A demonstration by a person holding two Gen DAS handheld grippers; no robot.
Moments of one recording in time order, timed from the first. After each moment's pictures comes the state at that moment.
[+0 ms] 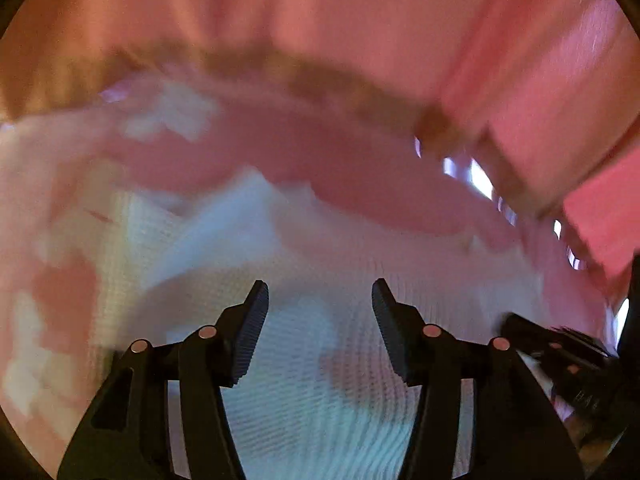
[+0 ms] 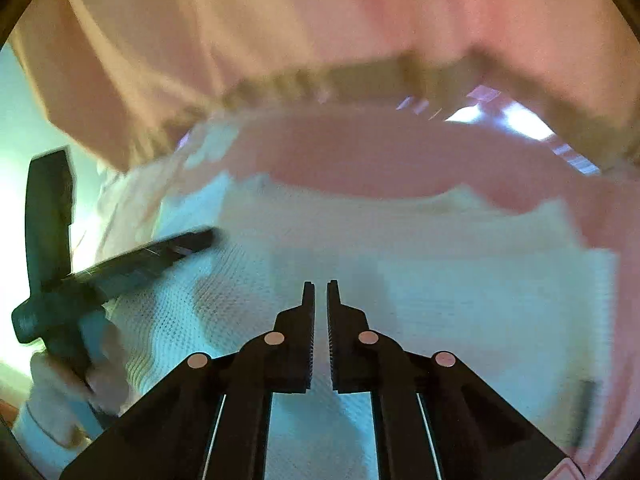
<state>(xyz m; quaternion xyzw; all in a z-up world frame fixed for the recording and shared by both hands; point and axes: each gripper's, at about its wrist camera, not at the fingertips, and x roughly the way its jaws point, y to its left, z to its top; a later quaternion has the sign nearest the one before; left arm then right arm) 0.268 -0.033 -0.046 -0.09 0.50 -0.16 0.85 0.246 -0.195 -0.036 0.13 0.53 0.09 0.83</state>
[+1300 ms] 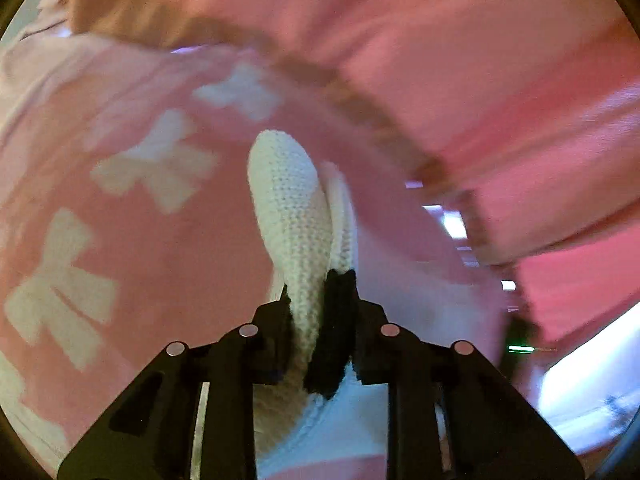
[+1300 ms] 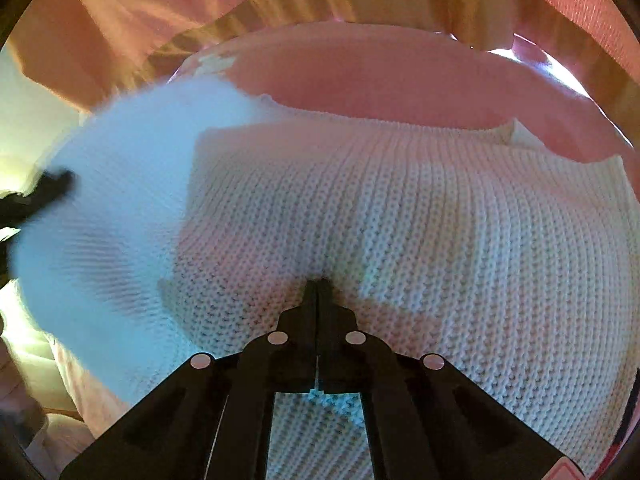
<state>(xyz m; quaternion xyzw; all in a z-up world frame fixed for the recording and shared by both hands) 0.231 0.053 0.019 -0.27 0.49 -0.16 0.81 0.240 -0.171 -0.079 0.10 0.59 0.10 0.79</state>
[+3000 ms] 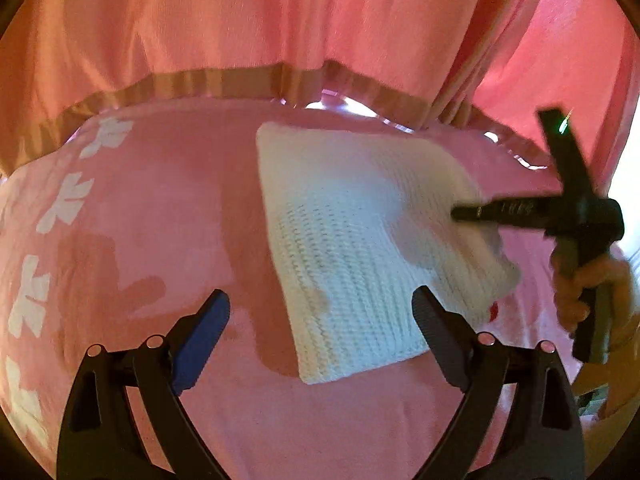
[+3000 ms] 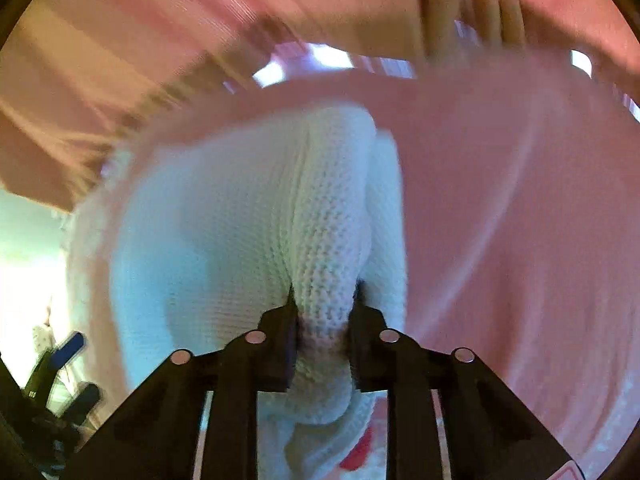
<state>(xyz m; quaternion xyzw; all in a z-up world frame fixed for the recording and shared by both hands) 0.131 -0.121 -0.003 0.02 0.46 -0.22 0.86 0.140 -0.385 -0.063 0.21 0.56 -0.02 0.80</state>
